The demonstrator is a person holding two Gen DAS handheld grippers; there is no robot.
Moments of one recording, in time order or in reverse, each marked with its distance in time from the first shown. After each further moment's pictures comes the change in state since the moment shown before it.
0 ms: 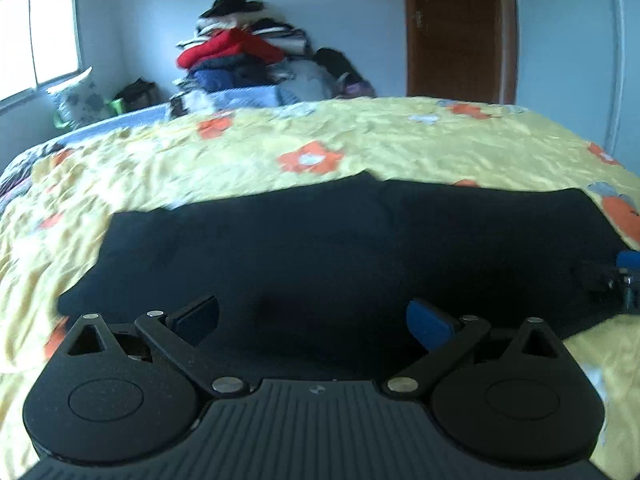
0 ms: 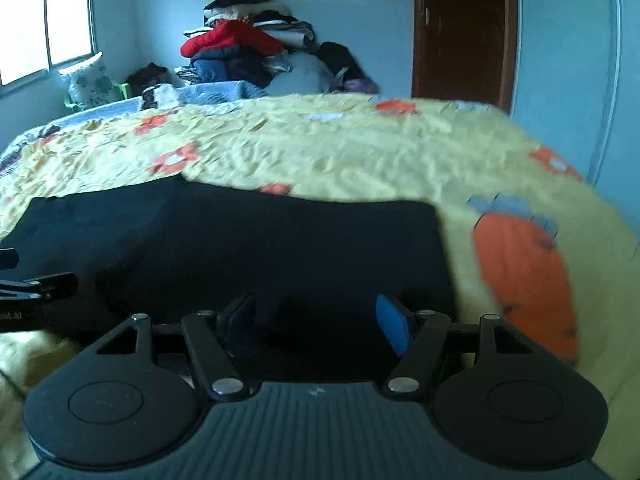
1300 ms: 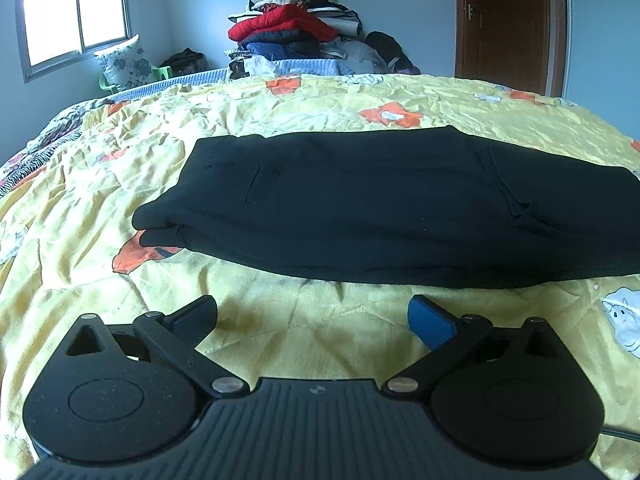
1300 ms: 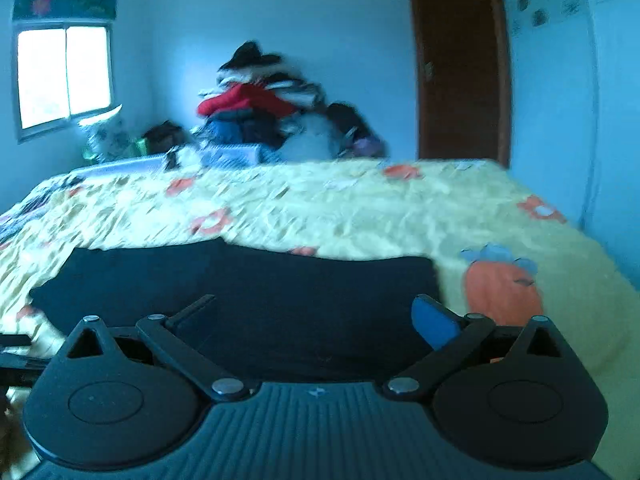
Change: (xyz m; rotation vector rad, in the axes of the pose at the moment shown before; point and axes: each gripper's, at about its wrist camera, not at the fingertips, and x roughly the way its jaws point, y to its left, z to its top) left arm -0.012 0.052 -0.048 -0.082 0.044 0.097; right arm -0.070 0.017 -0.009 0.004 -0.177 0.047
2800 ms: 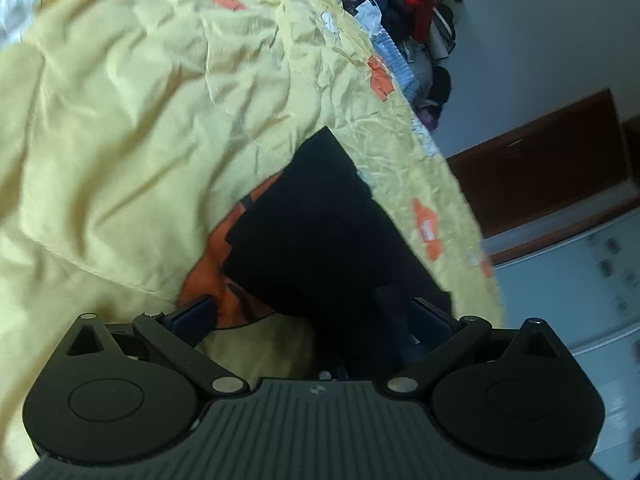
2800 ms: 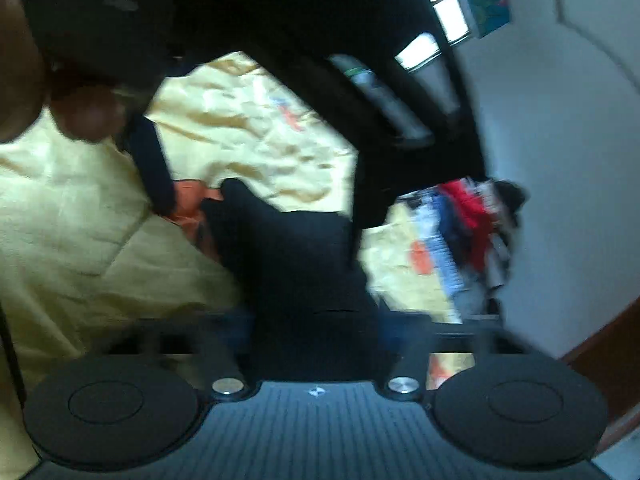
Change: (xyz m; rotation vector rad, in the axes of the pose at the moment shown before) left arm 0.070 0.196 0.040 -0.872 0.250 -0.474; right arm 0.123 0.332 -0.052 -1.170 -0.139 0.229
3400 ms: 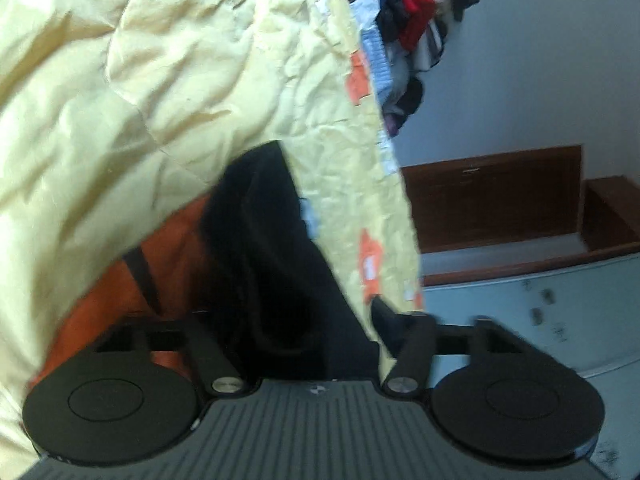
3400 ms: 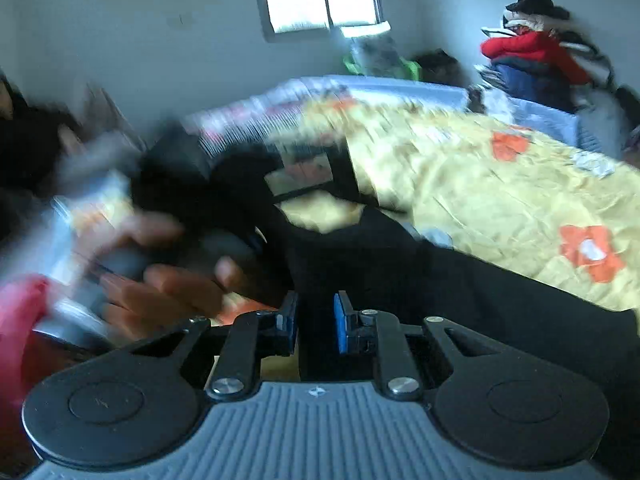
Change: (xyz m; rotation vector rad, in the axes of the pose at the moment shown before) left arm 0.076 -0.008 0.049 -0.171 0.055 -0.170; right arm -0.015 -0.142 -0.057 0.881 -0.120 0.570
